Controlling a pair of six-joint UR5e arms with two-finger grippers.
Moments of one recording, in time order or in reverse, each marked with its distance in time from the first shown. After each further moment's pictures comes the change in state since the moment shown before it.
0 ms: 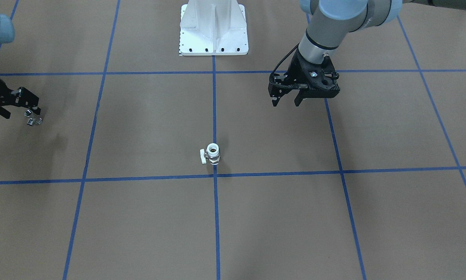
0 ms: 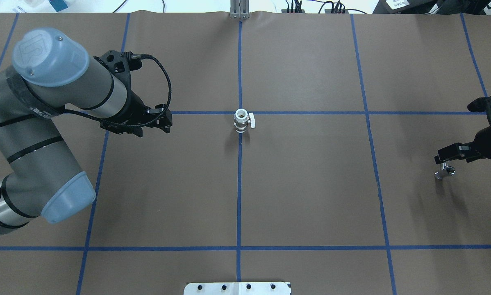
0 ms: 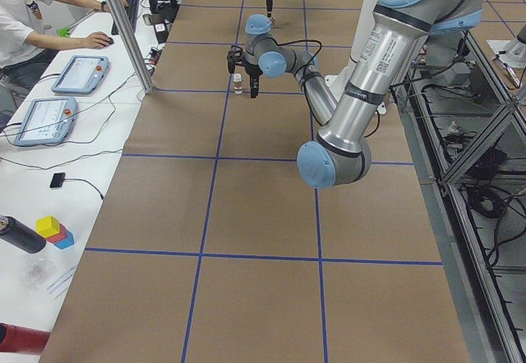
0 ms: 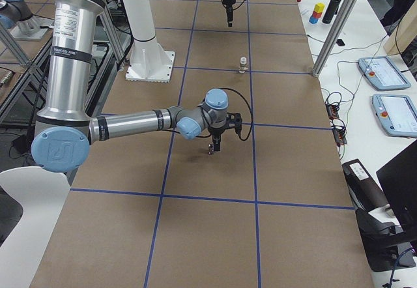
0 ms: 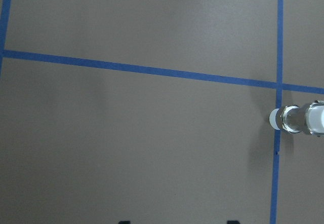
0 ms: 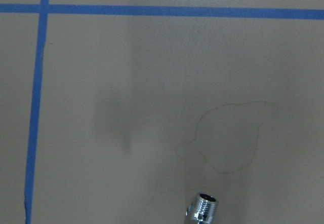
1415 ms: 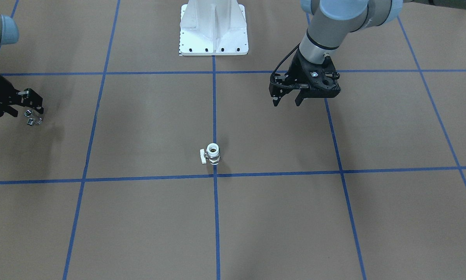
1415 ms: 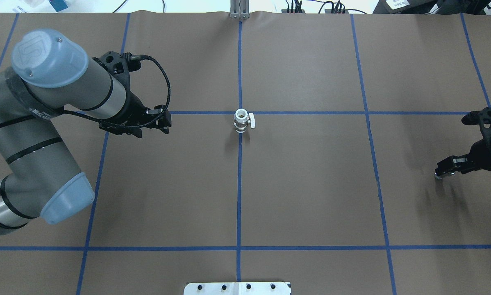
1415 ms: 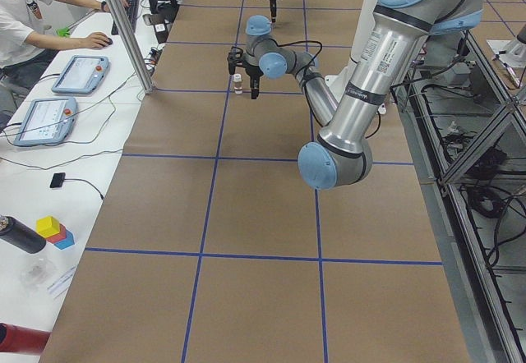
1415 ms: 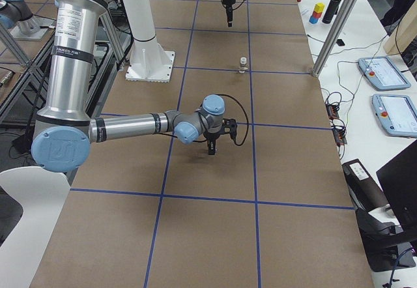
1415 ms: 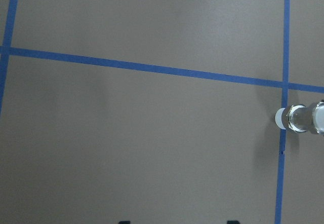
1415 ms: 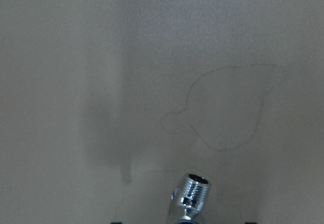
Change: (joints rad) left arm 0.001 0.003 -0.001 0.000 0.000 -0.001; right arm -0.046 -0.019 -0.025 0.006 -0.013 -0.002
